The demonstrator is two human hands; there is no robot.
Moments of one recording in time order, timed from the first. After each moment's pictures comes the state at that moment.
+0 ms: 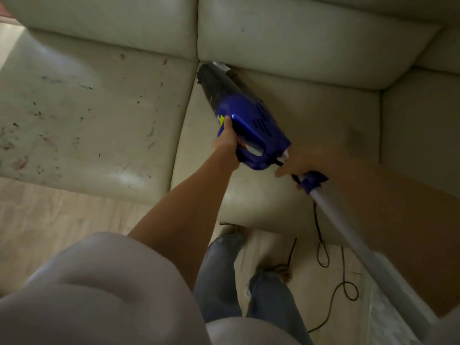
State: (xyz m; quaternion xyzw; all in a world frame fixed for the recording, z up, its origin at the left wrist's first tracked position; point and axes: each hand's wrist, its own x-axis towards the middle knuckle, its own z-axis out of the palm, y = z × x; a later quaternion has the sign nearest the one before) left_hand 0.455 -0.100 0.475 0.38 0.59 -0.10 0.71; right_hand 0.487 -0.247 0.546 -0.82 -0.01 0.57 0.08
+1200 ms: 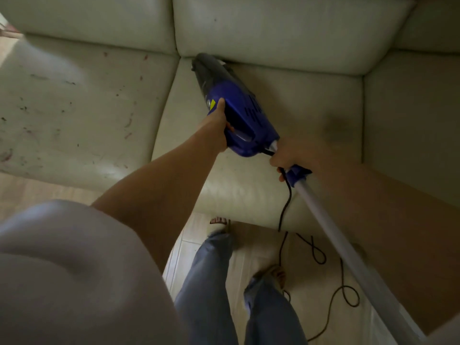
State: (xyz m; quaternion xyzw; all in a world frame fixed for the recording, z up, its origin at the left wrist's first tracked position) left_hand 0.466 -0.166 0.482 0.47 0.56 -0.11 0.68; right_hand 0.469 -0.322 0.516 -0.83 0.02 0.52 0.18
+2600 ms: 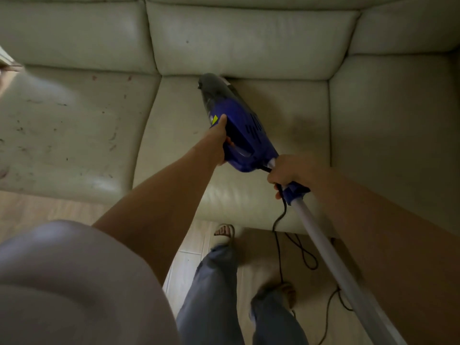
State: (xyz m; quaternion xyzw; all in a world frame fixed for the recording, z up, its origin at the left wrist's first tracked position) left_hand 0.451 -0.267 0.520 0.52 0.54 -0.17 0.64; right_hand 0.445 -0.417 0.535 -0.81 0.04 0.54 0.22
